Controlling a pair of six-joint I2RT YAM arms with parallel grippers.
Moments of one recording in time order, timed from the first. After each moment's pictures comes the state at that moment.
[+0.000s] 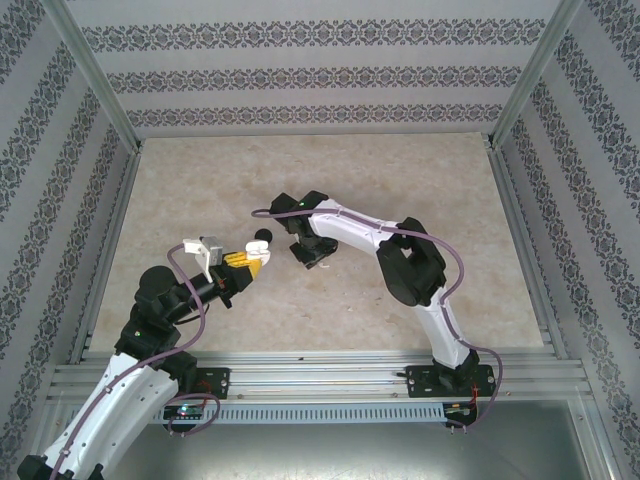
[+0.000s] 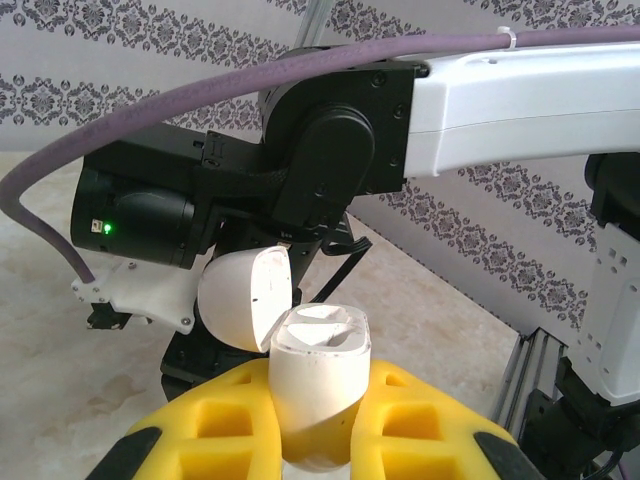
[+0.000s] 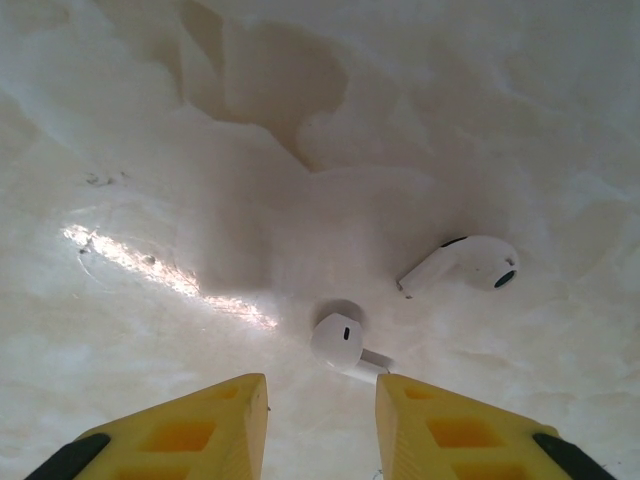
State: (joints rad) left arm -0.36 0.42 0.40 -0.05 0.53 -0.33; right arm 0.82 2.21 1.81 -1.16 0.12 0.25
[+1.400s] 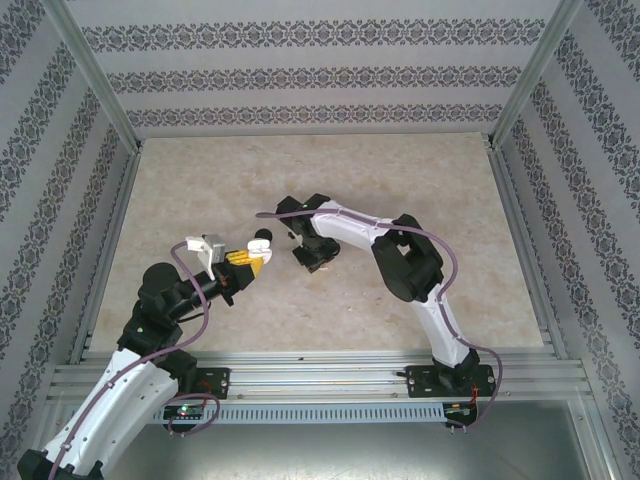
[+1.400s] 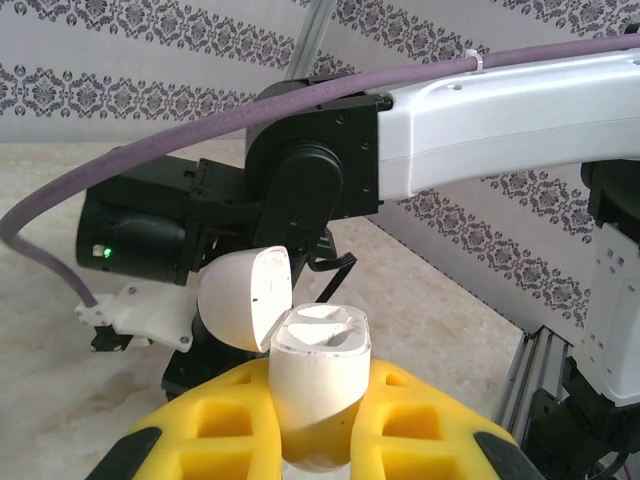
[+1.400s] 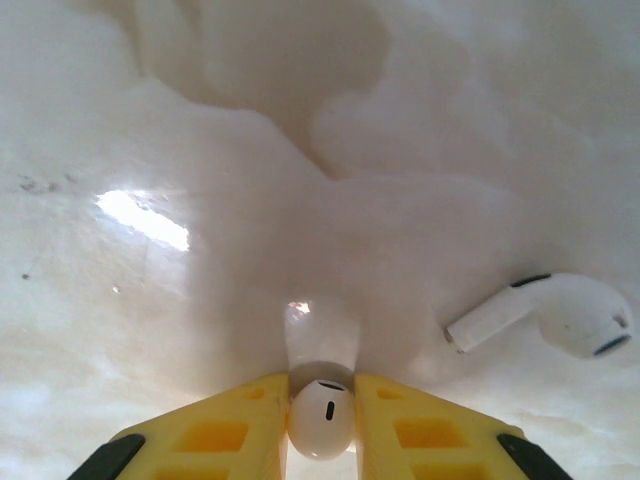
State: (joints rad) left arm -0.36 0.46 0.40 -0.02 0.53 -0.33; right arm 0.77 2.22 1.74 -1.09 0.00 0.23
